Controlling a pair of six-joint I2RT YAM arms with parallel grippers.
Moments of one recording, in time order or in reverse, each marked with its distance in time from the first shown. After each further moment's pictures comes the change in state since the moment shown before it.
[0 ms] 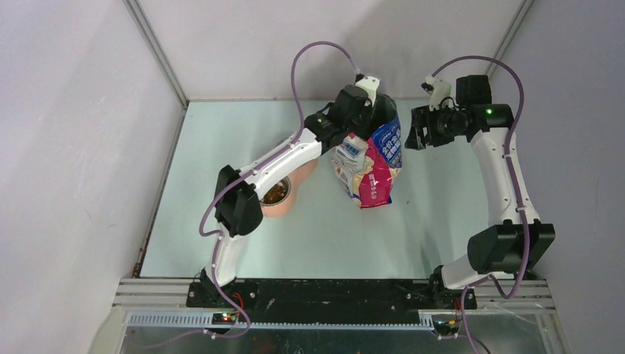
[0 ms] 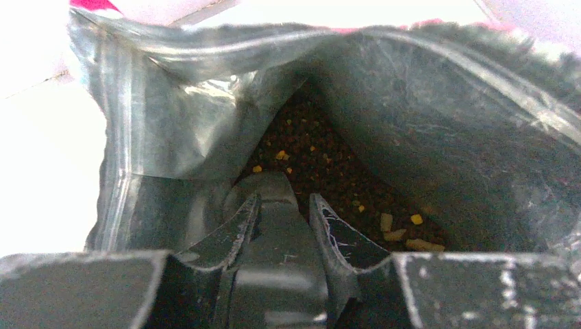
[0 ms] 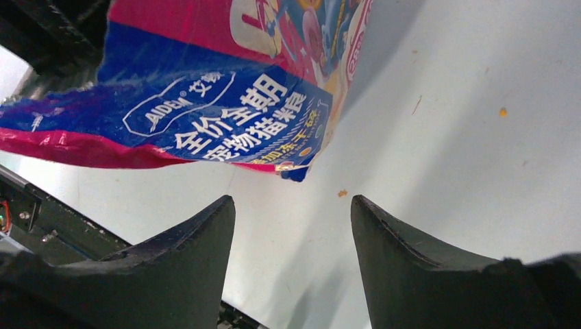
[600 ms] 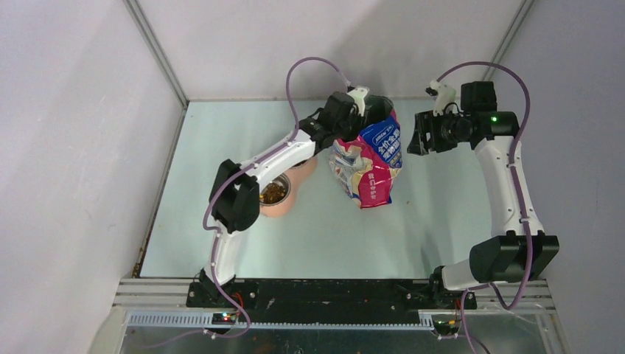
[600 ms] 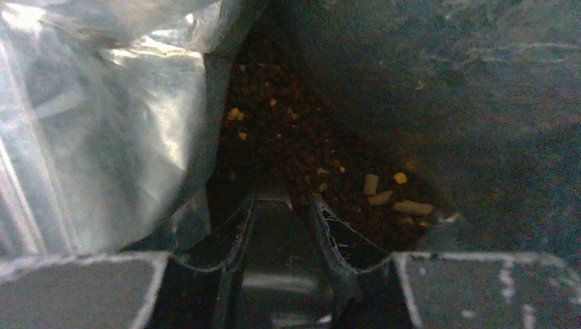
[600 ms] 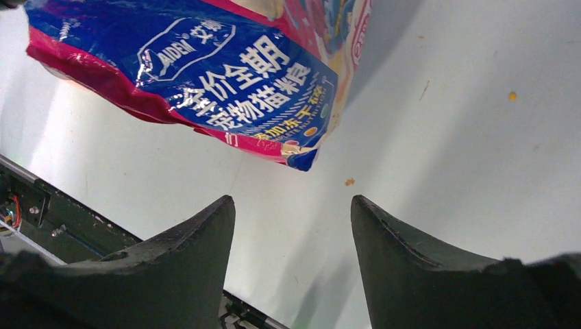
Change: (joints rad) left arm 0.051 -0.001 -0.180 0.095 0.267 -0.087; right arm -0.010 -0.077 -0.074 -0.004 -0.021 0.012
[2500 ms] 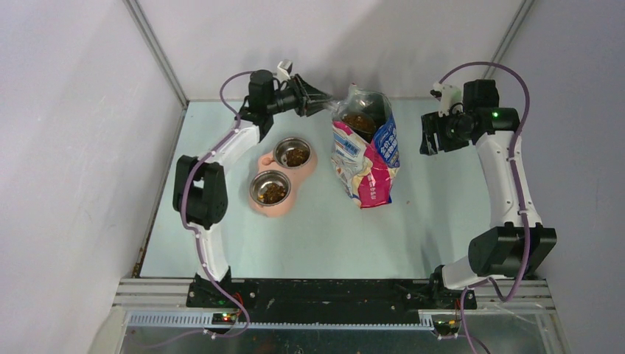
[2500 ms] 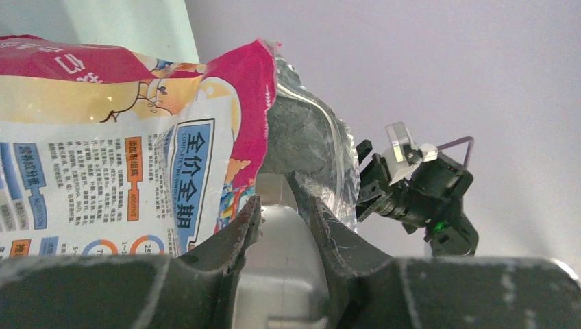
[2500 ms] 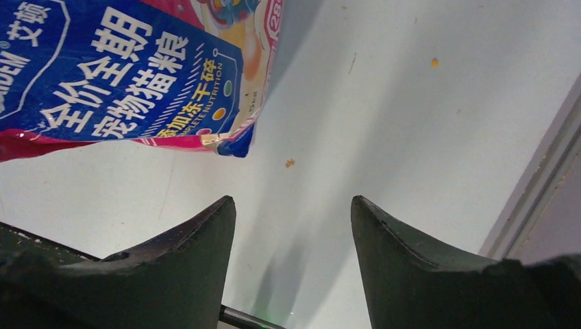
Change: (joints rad) left arm 0.422 -0.138 -0.254 0.547 0.712 -1.006; right arm -0.043 0.035 0.016 -0.024 0.160 -0.071
